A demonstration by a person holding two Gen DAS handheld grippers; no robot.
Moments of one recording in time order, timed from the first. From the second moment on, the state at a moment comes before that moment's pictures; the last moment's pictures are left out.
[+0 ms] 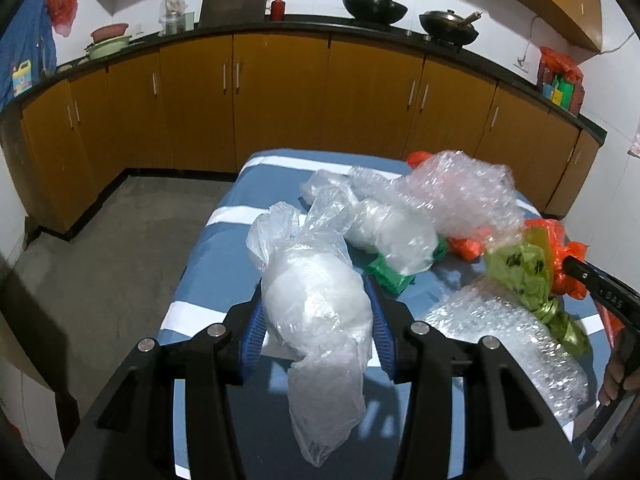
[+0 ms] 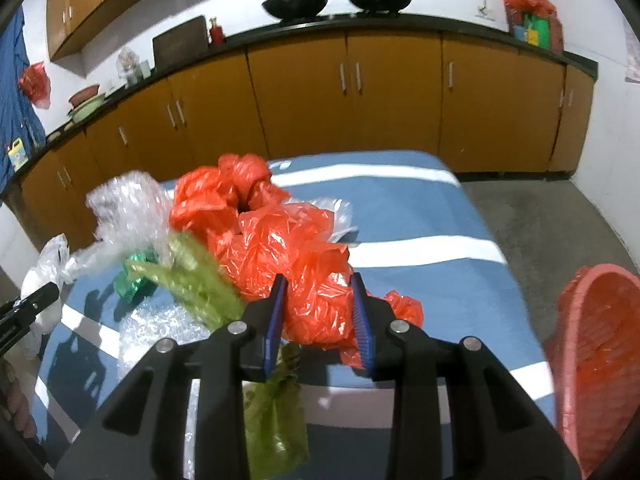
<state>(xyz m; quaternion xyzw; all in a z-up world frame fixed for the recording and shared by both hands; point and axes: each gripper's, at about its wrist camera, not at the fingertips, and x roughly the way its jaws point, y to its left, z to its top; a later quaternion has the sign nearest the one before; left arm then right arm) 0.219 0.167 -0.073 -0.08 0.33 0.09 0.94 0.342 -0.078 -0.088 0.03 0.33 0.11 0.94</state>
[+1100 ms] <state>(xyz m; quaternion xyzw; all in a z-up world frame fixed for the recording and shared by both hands) 0.216 -0.049 -0.002 -0.03 0.26 -0.16 0.95 0.228 -0.281 -0.005 0.08 0.23 -0.06 0.97</state>
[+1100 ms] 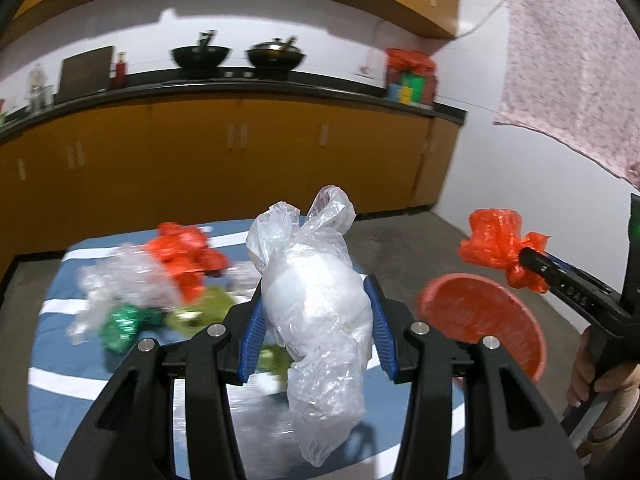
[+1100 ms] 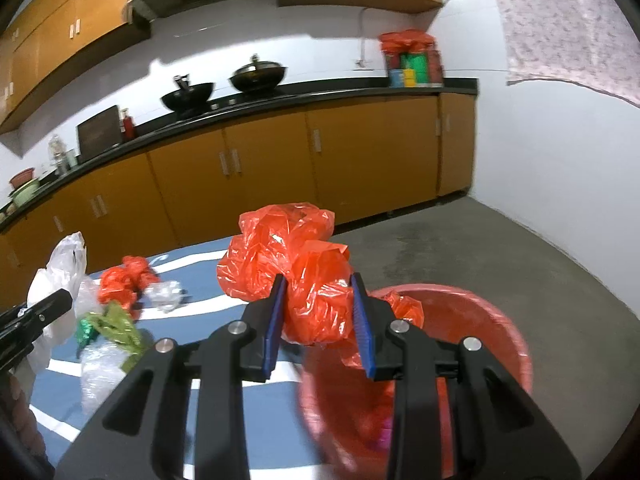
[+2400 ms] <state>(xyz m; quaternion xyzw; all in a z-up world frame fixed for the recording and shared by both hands) 0.239 -0.227 -0.043 0.04 0.30 -0.31 0.90 0.204 -0.398 -0.052 0.16 0.24 -0.18 0.94</state>
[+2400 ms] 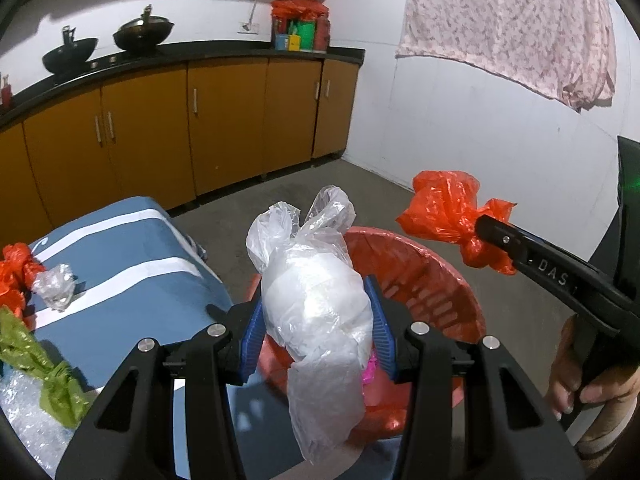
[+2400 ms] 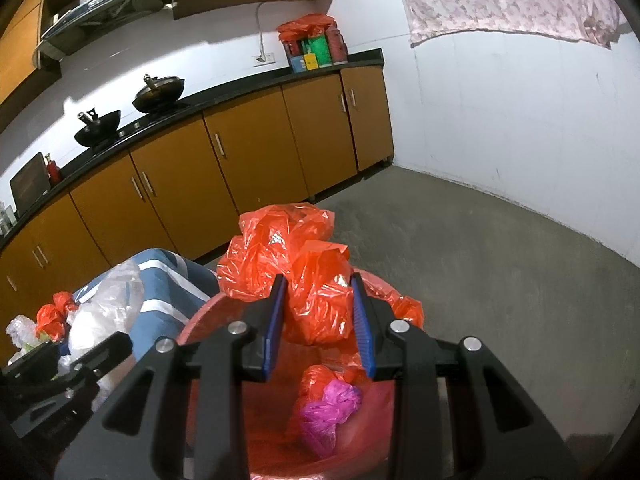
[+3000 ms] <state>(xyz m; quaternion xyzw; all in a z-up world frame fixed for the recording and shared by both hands) 0.262 -0.262 -0.072 0.07 0.33 -0.32 0.88 0.212 -0.428 -0.070 0.23 0.23 -0.16 0.93</state>
